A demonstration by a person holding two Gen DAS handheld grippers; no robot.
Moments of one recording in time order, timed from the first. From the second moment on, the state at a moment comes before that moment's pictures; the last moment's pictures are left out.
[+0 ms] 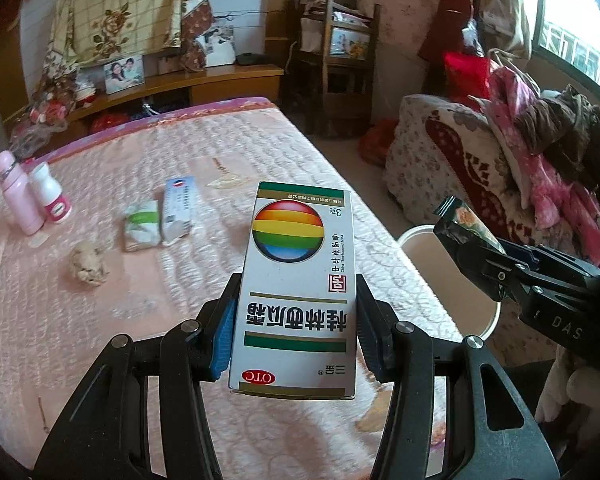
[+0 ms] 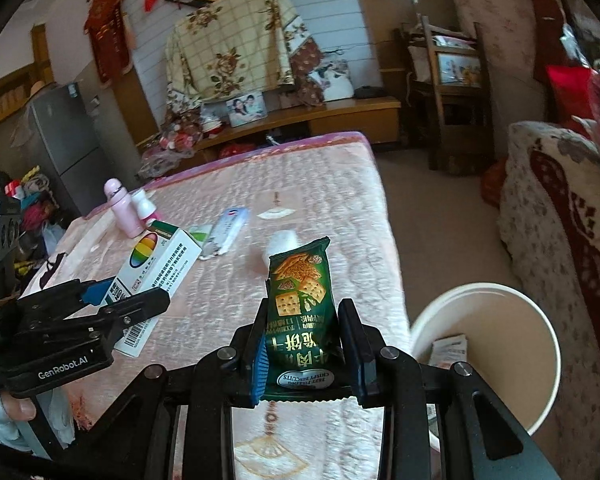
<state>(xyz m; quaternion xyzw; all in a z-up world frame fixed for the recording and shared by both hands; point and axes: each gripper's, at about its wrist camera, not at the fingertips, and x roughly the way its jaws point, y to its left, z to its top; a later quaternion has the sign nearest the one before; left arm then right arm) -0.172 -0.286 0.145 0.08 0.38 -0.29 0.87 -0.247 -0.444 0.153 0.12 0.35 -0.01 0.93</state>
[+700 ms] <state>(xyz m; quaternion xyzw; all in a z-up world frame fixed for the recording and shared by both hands) -0.186 -0.390 0.122 0.11 0.39 -0.35 0.84 -0.285 -0.537 0.131 0.16 0.36 -0.09 0.91</state>
